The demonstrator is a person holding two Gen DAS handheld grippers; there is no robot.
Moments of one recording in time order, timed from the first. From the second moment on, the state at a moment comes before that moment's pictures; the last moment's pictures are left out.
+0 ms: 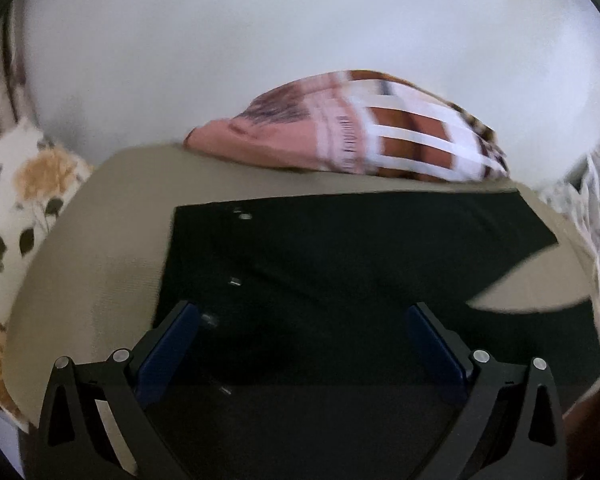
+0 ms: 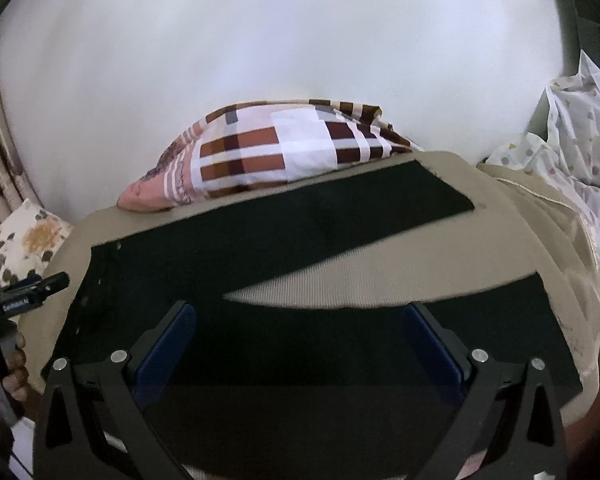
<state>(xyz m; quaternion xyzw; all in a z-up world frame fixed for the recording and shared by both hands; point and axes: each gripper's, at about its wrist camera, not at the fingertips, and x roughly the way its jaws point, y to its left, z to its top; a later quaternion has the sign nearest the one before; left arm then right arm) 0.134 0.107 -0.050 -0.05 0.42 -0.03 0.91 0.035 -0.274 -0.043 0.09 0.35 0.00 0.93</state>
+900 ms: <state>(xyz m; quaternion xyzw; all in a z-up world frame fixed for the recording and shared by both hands) 0.354 0.291 -0.161 -0.14 0.56 -0.18 0.80 0.099 -0.246 -0.083 0.08 0.43 0.00 0.90</state>
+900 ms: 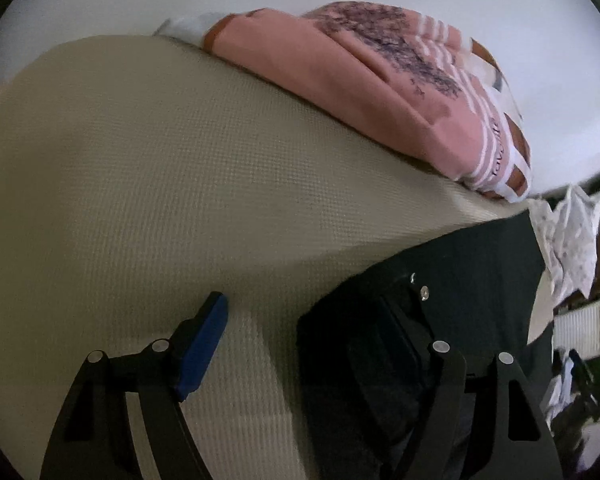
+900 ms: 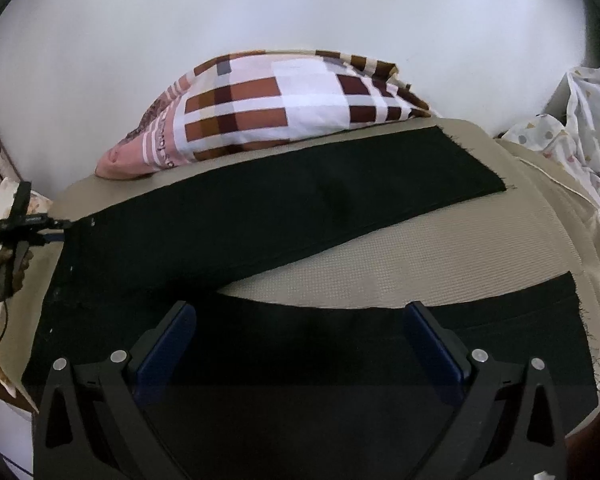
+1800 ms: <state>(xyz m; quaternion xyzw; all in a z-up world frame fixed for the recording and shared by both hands) 0.198 0.203 -0.057 -0.09 0.36 -0.21 0.91 0.256 -0.259 -0.105 0.43 0.47 0.17 0.75</state>
